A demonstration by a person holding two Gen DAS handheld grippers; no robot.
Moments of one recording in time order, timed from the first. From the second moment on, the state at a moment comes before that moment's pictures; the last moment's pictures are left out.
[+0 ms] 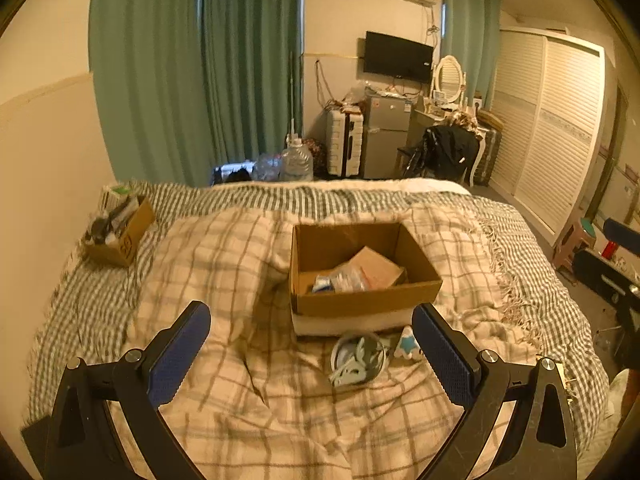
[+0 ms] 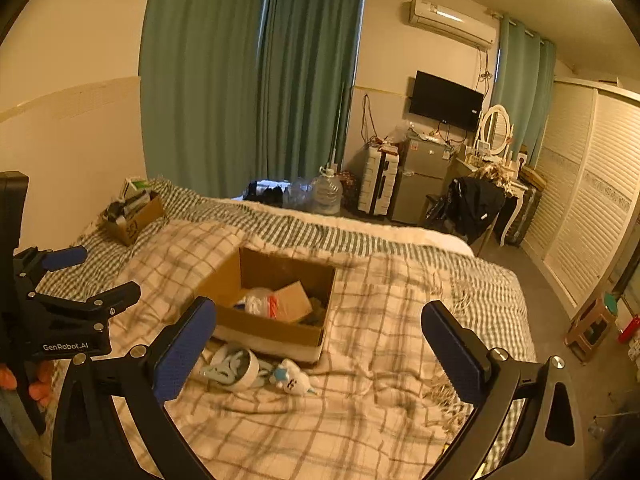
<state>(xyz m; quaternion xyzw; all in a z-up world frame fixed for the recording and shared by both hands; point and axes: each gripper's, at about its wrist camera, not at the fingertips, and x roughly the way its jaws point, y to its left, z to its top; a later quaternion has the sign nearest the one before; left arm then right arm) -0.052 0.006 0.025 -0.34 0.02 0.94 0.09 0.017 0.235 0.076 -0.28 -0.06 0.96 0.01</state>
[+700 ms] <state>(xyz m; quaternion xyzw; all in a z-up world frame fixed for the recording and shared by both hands) -0.090 0.058 -0.140 -0.46 0.07 0.88 0.11 -0.076 0.279 -0.103 -0.44 0.00 0.90 0.03</state>
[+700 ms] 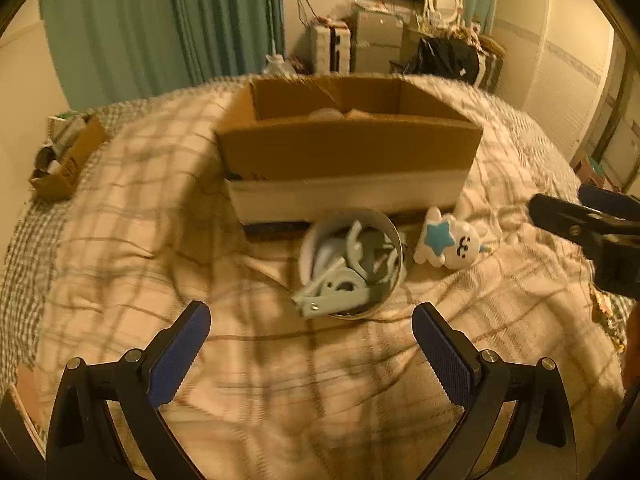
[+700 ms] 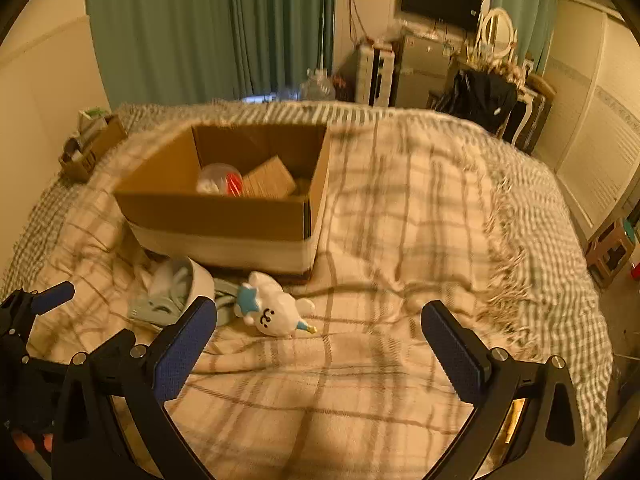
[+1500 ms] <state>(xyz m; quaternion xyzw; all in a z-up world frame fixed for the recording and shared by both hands) -0.137 0.085 -0.201 -0.50 0.09 0.84 0.17 -0.135 0.262 -0.181 -0.52 0.02 0.85 -0.04</state>
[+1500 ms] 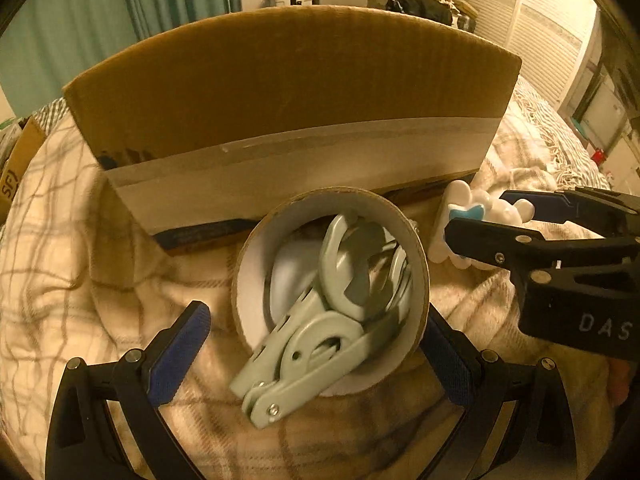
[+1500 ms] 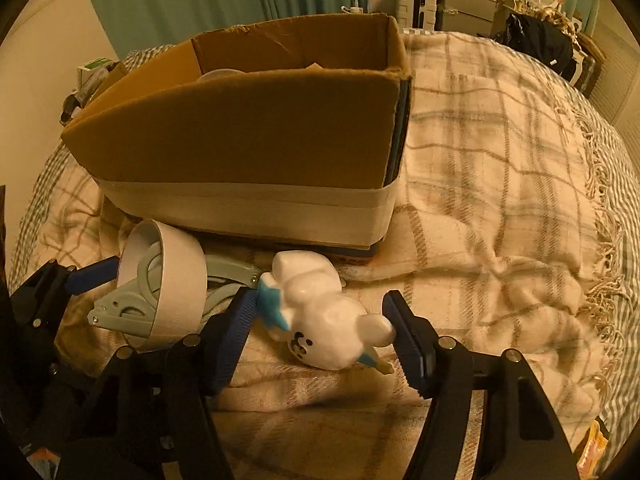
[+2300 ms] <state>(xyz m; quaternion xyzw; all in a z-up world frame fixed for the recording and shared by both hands) -0.086 0.048 -0.137 -0.46 0.08 0.87 0.15 -0.084 0.231 -0.118 -0.47 0.00 0.88 -0.04</state>
